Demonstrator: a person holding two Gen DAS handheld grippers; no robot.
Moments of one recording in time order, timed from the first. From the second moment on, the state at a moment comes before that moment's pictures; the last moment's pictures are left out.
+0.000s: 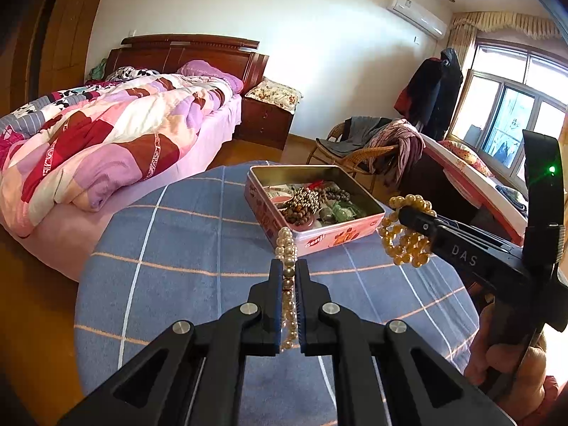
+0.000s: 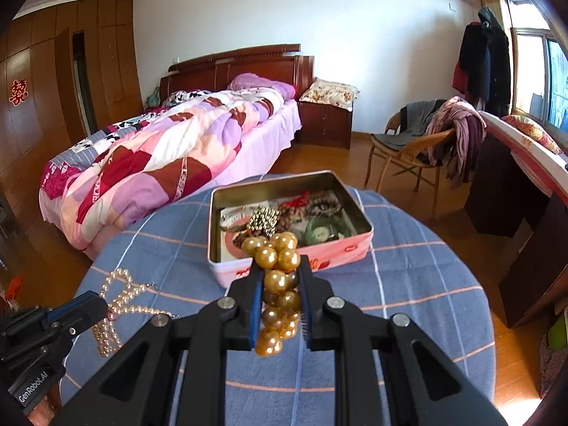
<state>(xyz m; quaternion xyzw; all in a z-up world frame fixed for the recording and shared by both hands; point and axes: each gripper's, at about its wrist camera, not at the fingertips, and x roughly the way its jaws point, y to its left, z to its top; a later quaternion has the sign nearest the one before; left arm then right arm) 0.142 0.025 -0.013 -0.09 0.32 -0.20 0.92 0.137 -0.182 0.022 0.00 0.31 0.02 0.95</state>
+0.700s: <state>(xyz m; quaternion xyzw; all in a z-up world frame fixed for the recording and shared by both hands) 0.174 -0.018 0.000 -0.07 0.29 -0.24 0.92 0.151 -0.232 0.045 0.04 0.27 -0.02 0.96</state>
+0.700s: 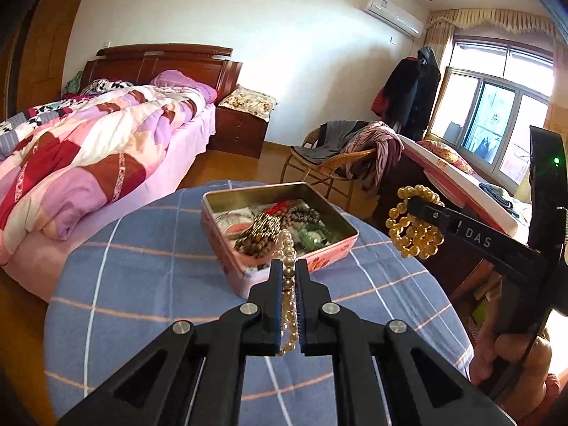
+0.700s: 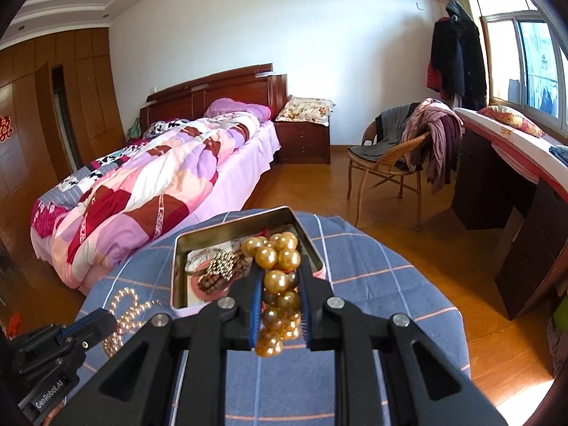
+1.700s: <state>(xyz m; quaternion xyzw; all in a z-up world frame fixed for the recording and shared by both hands) 0.290 -0.067 -0.024 -0.10 0.27 -0.23 0.93 0.283 -0.230 -0.003 0.03 0.30 -0.03 0.95</state>
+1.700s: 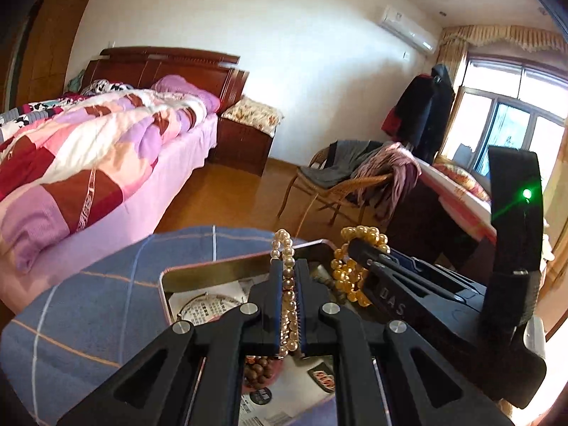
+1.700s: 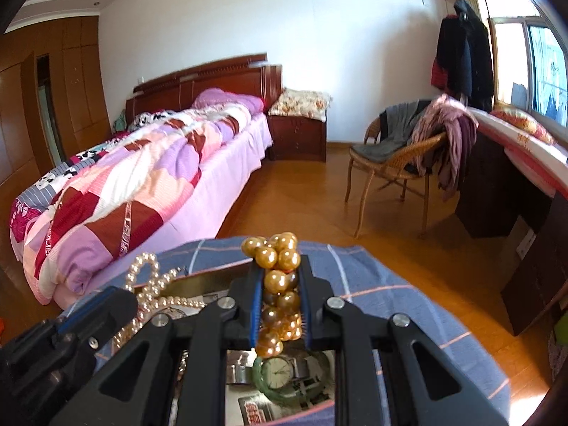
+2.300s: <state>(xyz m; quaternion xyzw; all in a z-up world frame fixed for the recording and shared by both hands) 0.307 -0.074 -0.058 -0.05 0.32 -0.17 0.93 0.308 -0.223 -0.047 -0.01 0.36 -0.02 0.93</state>
